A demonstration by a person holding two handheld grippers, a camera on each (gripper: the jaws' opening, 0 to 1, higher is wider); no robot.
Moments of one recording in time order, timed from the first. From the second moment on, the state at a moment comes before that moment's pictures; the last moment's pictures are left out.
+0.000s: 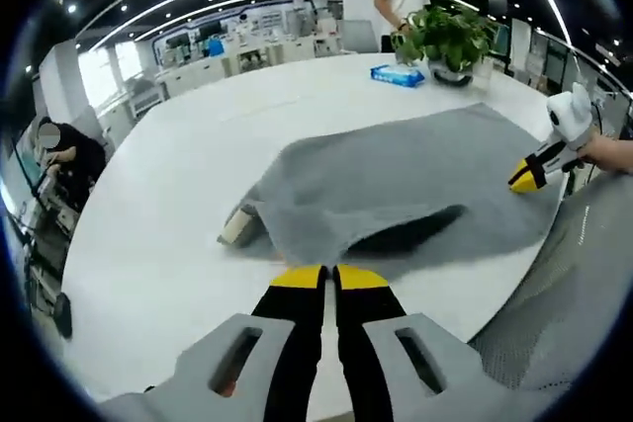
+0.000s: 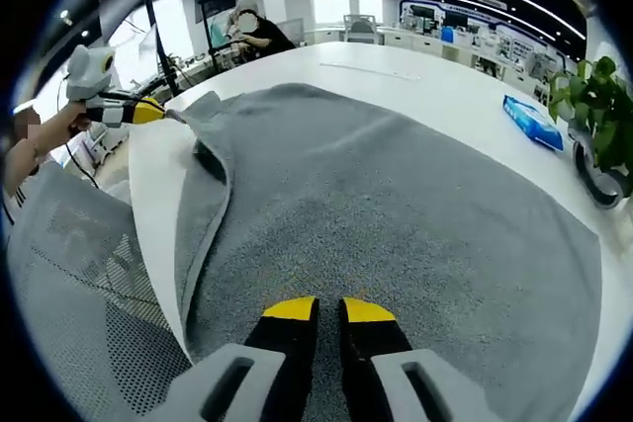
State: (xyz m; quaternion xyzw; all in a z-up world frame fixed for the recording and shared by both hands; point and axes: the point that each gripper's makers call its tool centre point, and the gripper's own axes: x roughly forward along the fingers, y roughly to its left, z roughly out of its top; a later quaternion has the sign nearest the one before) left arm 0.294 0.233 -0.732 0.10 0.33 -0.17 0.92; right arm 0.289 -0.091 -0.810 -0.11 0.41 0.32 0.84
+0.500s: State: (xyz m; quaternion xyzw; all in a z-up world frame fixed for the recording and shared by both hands) left arm 0.239 0.284 -0.747 0.10 0.37 -0.13 0.92; right arm 0.288 -0.090 -0.809 -0.12 0.41 0.33 0.84
